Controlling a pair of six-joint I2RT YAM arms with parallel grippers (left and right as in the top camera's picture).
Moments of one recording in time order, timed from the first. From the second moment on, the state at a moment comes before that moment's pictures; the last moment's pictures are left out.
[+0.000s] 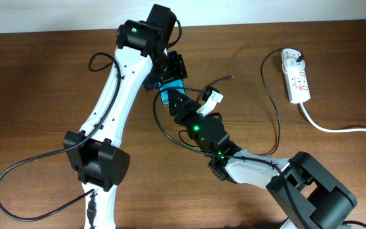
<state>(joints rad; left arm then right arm) -0.40 2.18 2.34 -1.46 0.13 -0.63 0.71 1.75 0.69 1.02 0.19 1.12</state>
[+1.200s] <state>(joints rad) -0.39 2.18 2.35 -1.50 0.13 -0.63 0.71 1.76 0.69 1.07 0.14 1.12</state>
